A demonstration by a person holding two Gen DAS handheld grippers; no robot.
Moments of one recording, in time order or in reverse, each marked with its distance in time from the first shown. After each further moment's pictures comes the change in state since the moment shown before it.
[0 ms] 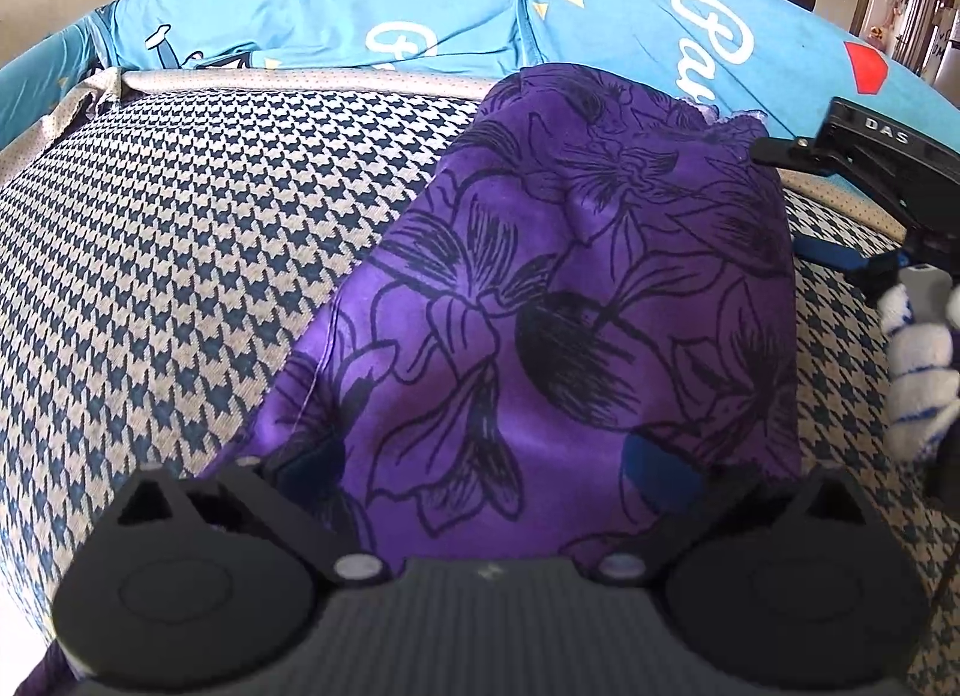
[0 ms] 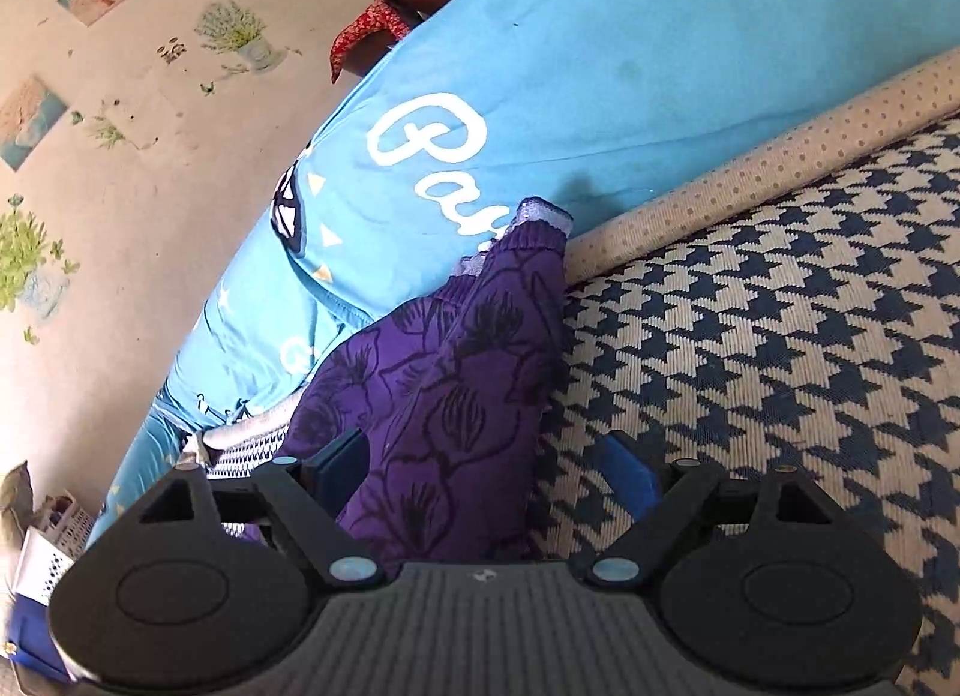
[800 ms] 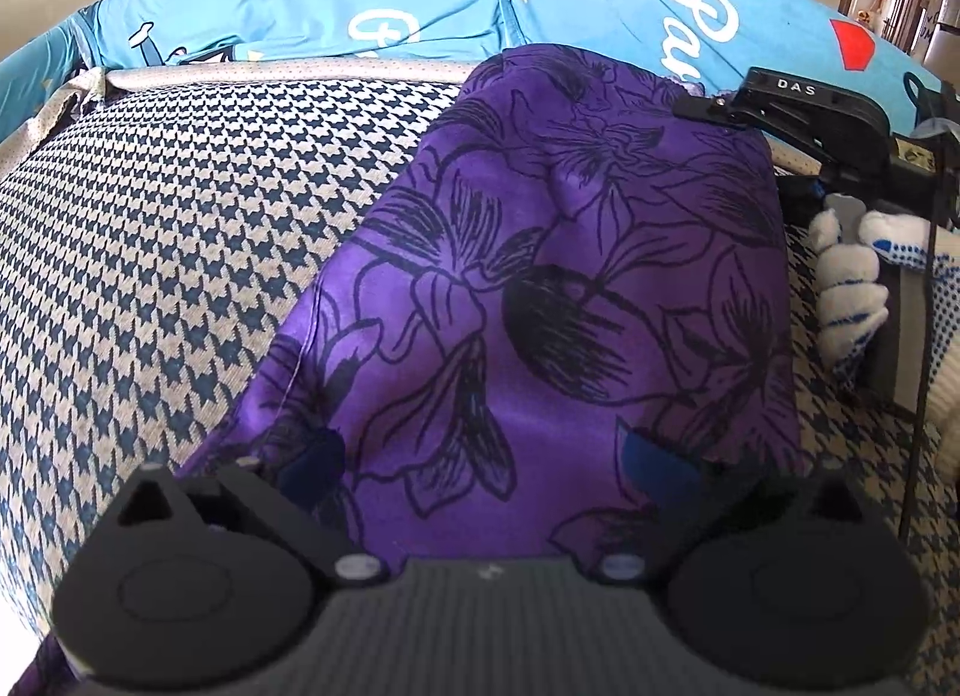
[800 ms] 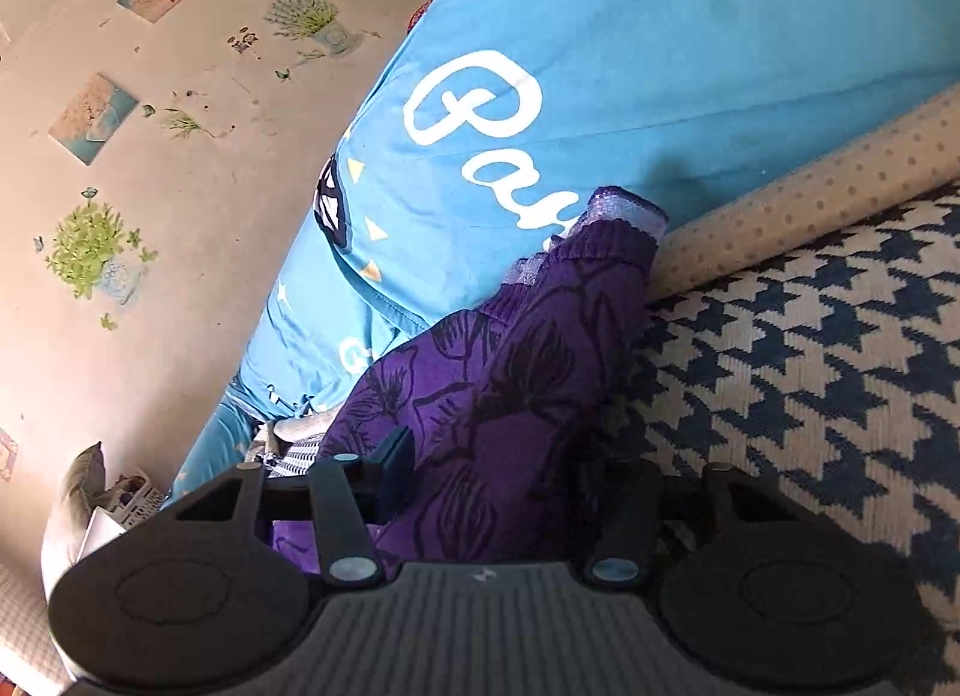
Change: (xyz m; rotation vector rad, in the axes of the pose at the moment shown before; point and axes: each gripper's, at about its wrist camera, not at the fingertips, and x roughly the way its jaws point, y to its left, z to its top) left arm 0.007 -0.004 -0.003 0.025 0.026 -0.013; right arm 0.059 -0.015 0.019 -0.028 0.043 0.222
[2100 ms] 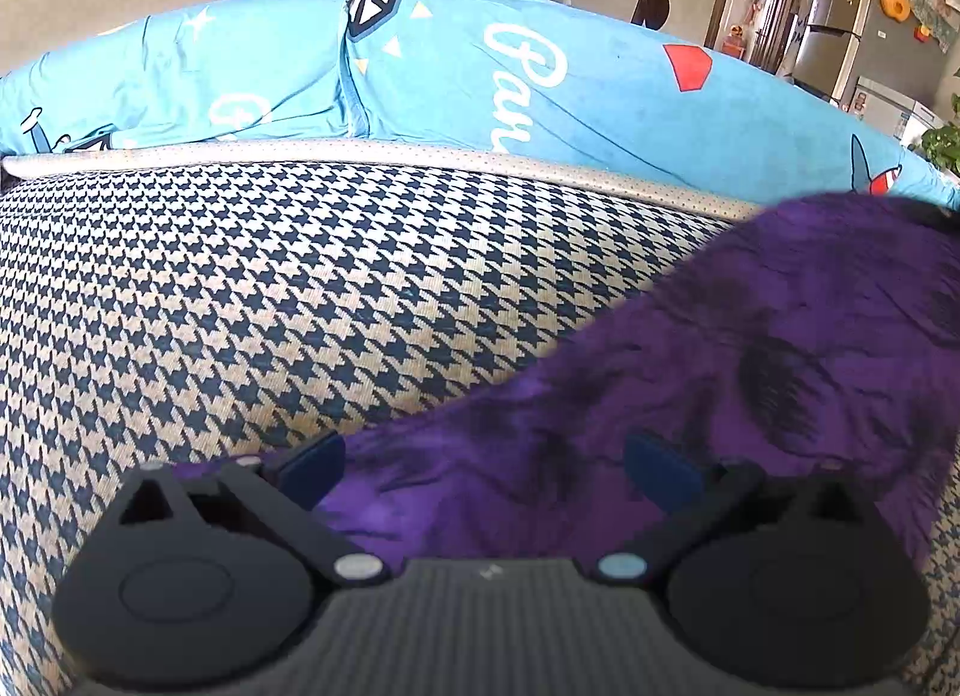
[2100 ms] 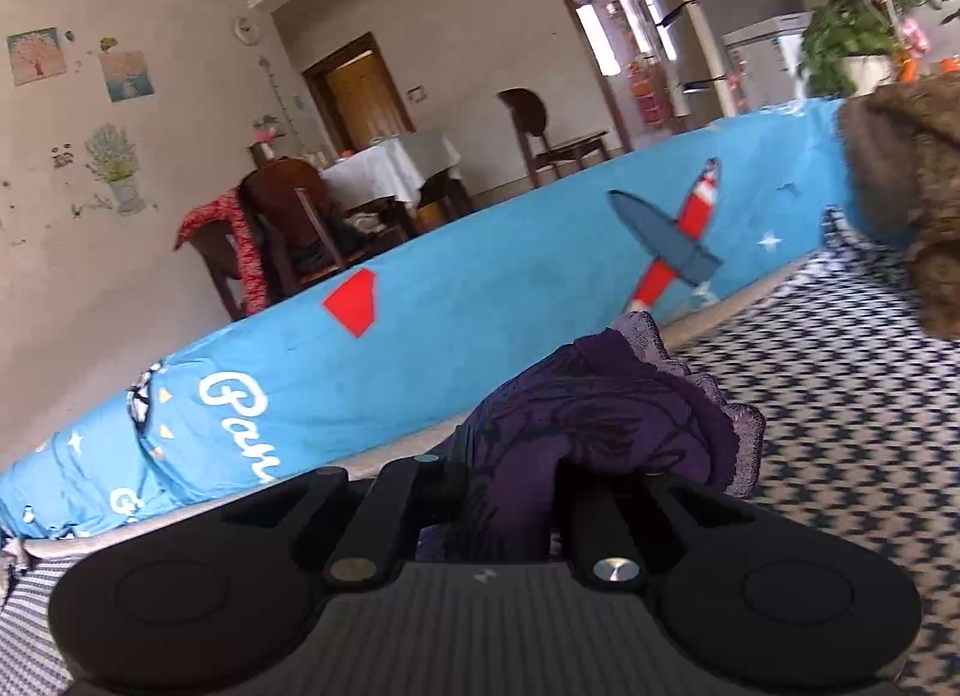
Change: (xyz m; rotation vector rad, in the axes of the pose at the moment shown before) left arm -0.027 -0.030 0.017 0.134 -0.122 -0.204; right arm -0.289 0.076 -0.035 -0.128 -0.464 -0.740
